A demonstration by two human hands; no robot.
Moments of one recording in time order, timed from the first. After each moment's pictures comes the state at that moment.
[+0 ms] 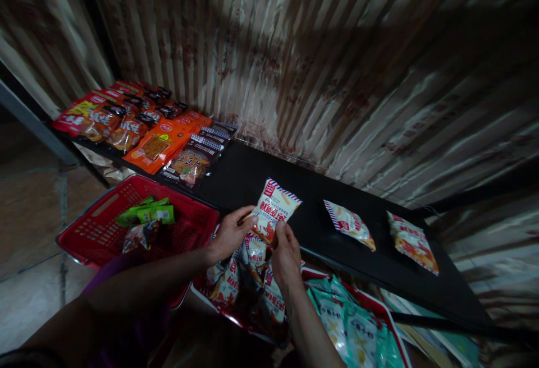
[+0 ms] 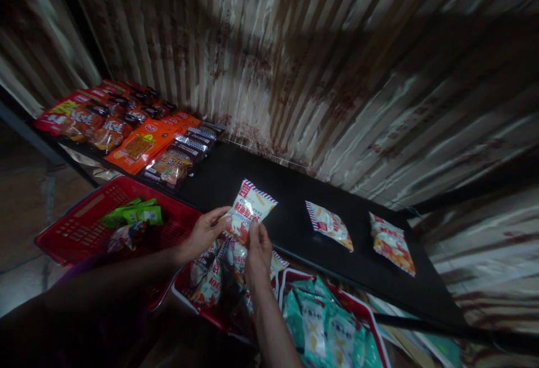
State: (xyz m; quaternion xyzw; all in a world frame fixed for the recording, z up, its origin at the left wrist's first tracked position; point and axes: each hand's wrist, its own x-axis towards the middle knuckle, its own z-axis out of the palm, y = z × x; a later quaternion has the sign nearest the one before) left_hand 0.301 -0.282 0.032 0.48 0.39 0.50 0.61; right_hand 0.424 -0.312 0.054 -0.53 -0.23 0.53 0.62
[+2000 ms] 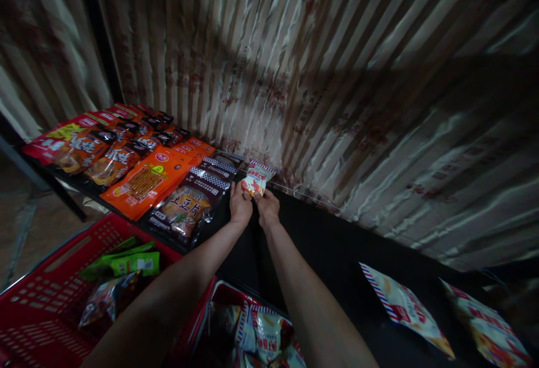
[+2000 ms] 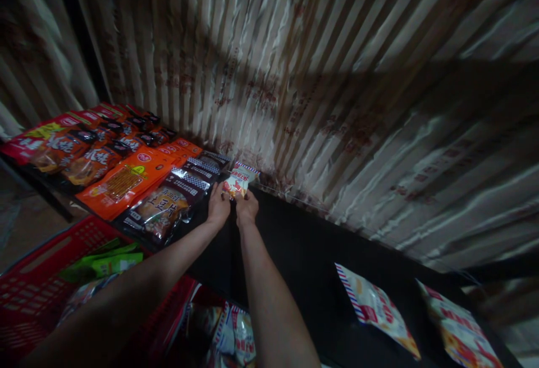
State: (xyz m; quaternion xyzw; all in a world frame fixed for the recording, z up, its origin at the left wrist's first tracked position) left_hand 0.308 -0.055 0.018 0.45 0.64 0.54 0.30; right_hand 0.380 -0.031 0.010 -0.62 -0.40 0.34 0.59
